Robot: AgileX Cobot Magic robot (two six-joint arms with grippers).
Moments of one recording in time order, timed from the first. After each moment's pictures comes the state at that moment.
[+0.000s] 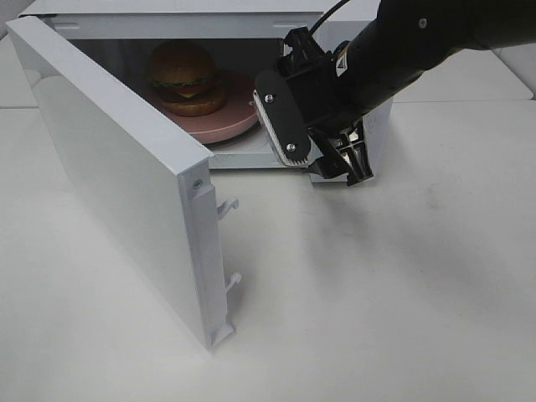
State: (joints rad) left arm 0.01 0.00 -0.52 -0.04 1.09 -0.01; right arm 0.56 1.77 -1.19 -0.08 0.31 -1.38
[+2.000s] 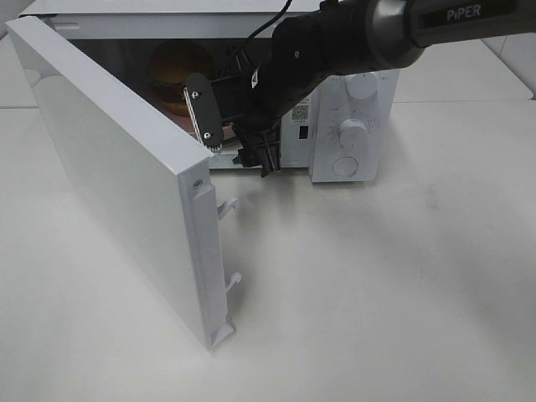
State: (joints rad) left arm 0.01 0.00 -0.52 -0.04 1.09 -0.01; right arm 0.60 2.17 -1.61 -0.05 0.29 -1.27
